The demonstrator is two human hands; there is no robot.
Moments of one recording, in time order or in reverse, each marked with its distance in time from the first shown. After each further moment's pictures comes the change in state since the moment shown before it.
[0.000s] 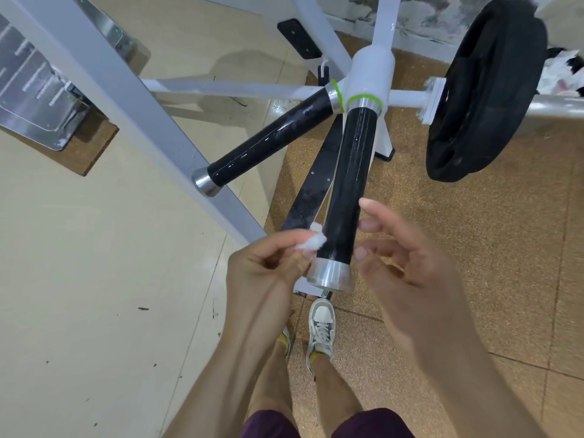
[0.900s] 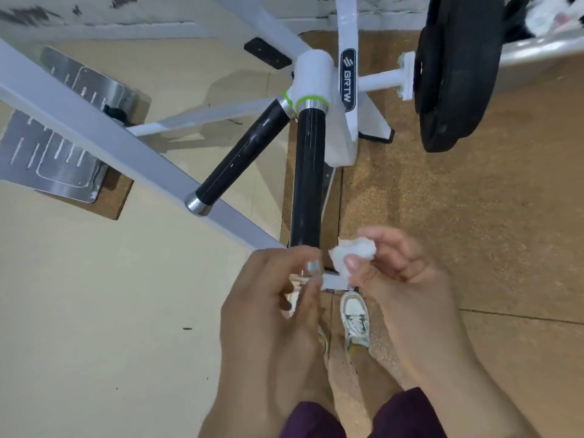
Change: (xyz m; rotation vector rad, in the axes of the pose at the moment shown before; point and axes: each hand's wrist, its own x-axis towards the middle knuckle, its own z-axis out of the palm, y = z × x) left_hand -0.058 0.031 0.015 0.780 -0.058 0.428; right_hand -0.029 0.018 -0.011 0.454 0.220 0.178
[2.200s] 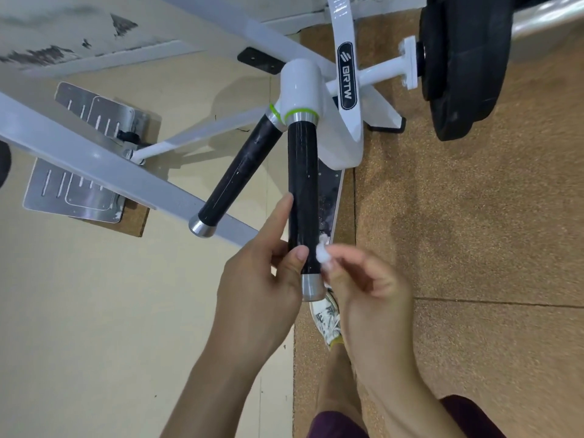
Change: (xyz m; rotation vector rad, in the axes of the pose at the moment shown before) left_hand 0.056 -0.017 0.002 0.096 -0.268 -0.109; right_hand 0.011 0.017 0.040 0.132 0.139 -0.077
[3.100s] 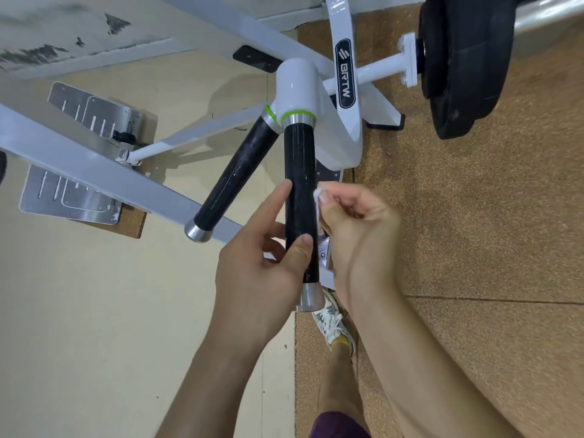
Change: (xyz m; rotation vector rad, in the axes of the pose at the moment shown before) left_hand 0.020 0.012 0.002 -0.212 0.077 -0.054; right_hand 0.068 -0.007 0.026 0.105 0.113 0.002
